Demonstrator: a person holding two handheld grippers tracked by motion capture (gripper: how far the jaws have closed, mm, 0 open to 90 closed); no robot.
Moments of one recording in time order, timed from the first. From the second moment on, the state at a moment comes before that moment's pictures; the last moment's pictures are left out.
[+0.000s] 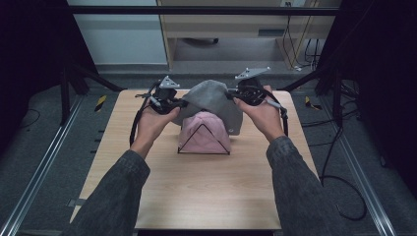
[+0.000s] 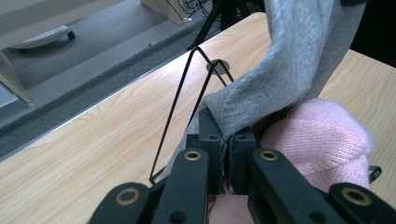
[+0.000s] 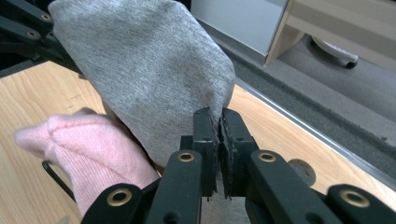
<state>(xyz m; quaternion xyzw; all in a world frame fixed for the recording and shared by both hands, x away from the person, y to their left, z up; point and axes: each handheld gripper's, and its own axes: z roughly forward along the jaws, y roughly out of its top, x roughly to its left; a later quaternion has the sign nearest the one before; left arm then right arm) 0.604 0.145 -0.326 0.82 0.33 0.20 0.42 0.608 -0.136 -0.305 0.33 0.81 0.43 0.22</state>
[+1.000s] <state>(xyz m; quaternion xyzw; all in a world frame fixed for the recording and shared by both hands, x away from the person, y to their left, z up) 0.601 0.162 -0.365 0.82 0.36 0.18 0.40 0.610 -0.114 -0.338 0.34 0.81 0.43 0.20</state>
